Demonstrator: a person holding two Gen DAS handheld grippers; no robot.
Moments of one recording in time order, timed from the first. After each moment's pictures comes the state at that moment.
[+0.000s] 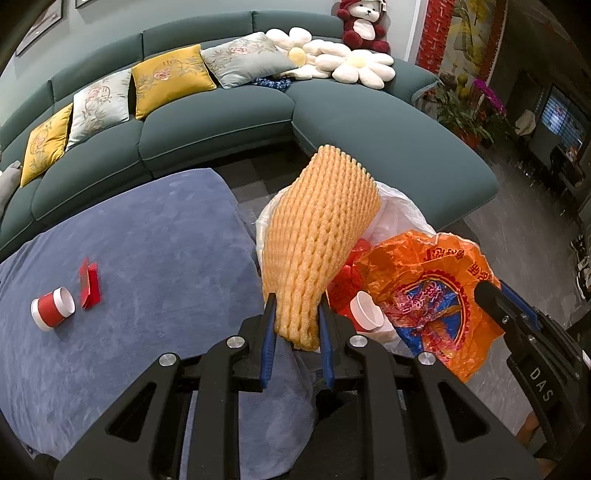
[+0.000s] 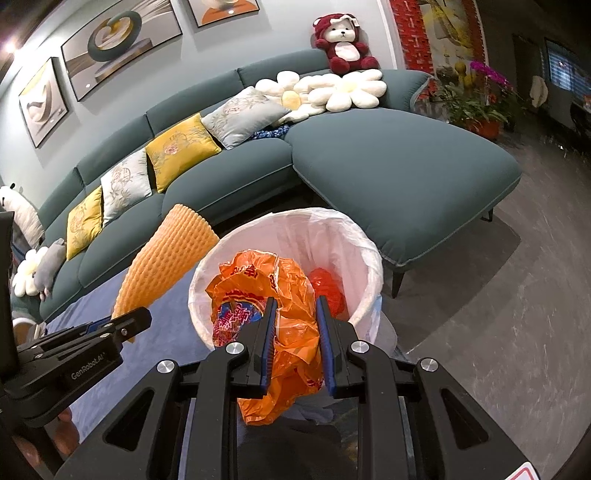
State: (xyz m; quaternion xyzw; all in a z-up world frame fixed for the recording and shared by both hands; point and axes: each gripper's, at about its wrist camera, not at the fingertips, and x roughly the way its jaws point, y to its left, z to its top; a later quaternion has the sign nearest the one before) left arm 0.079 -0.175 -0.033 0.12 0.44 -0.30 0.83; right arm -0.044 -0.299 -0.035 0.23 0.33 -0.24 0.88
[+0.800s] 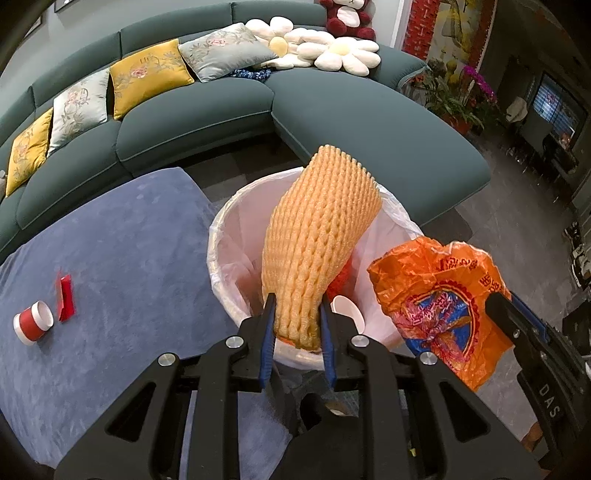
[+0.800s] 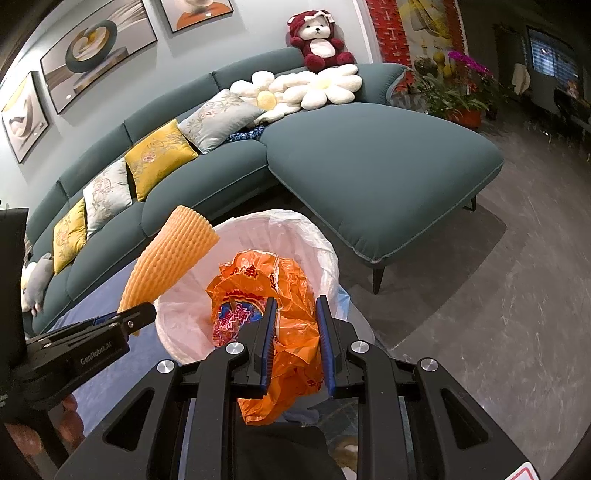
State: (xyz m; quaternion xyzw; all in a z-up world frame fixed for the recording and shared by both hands) left arm 0.088 -0.221 -0.049 0.14 0.46 -0.33 0.82; right arm -0.058 -0.333 -0.047 0.25 0.33 -0.27 0.87
